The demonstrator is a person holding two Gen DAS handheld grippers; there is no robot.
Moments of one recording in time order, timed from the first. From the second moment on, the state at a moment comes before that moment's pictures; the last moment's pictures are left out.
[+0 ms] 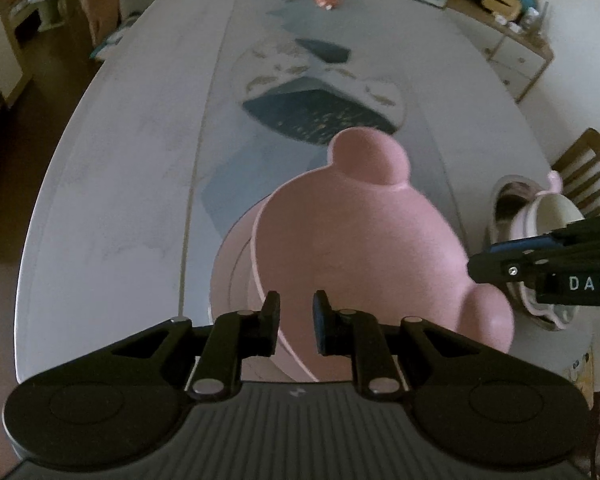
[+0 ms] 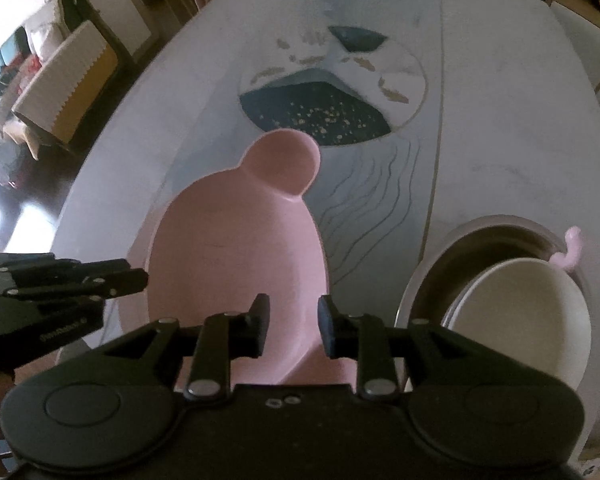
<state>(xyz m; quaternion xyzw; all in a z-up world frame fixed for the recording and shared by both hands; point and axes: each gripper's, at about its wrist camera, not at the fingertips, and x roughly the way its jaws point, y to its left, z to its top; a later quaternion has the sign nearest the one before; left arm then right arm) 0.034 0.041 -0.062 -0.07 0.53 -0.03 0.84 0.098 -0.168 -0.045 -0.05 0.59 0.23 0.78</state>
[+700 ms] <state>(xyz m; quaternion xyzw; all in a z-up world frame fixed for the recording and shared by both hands) 0.030 -0.040 -0.008 -0.04 0.47 -0.08 0.88 0.085 -0.245 0.008 -0.01 0.53 0.24 0.81</state>
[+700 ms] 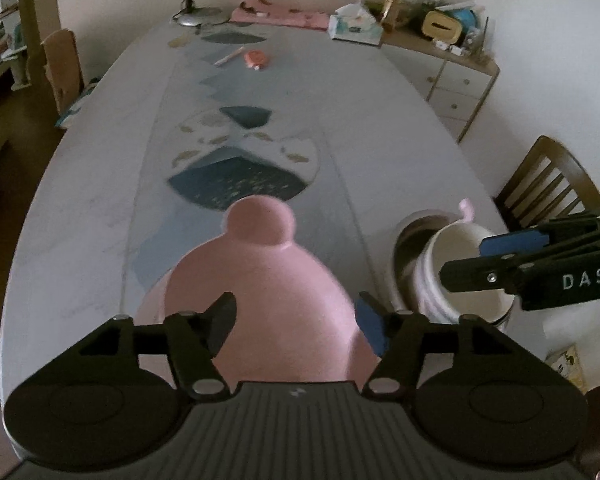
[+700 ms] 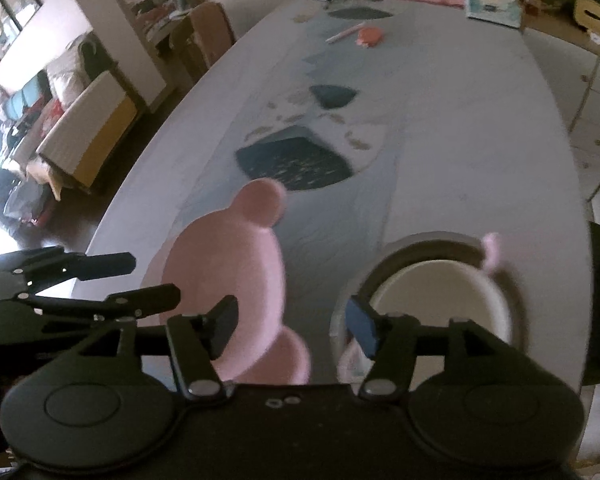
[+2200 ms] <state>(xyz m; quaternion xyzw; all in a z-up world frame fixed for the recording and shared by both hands) 0.123 -0.127 -0.078 -0.06 0.57 -0.07 0.82 0.156 -0.419 -0.096 0.02 0.63 0.20 0.75</state>
